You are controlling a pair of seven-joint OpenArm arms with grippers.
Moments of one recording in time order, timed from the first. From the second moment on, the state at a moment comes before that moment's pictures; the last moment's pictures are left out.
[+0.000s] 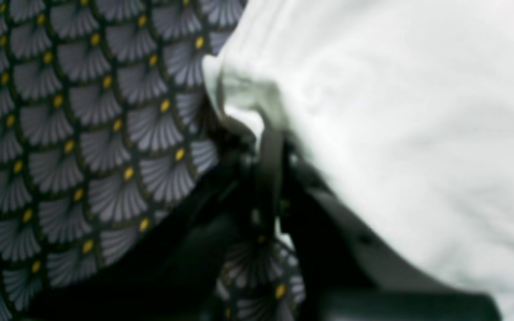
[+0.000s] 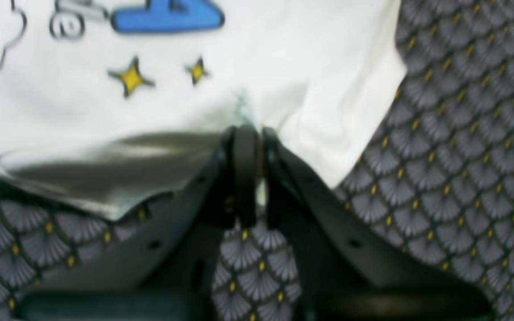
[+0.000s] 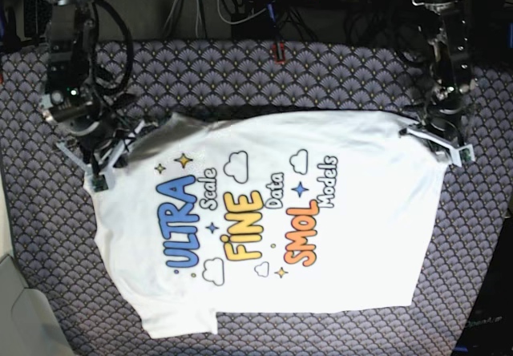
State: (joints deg) left arm 6.1 -12.3 -18.1 80.9 -14.6 -0.8 26.0; right arm -7.2 12.4 6.9 106.4 7.5 15.4 -53.7
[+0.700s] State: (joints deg) left arm -10.3 -12.9 -18.1 71.9 -12.4 -0.7 26.1; right arm 8.2 14.6 6.5 90.6 7.7 18.0 -54.8
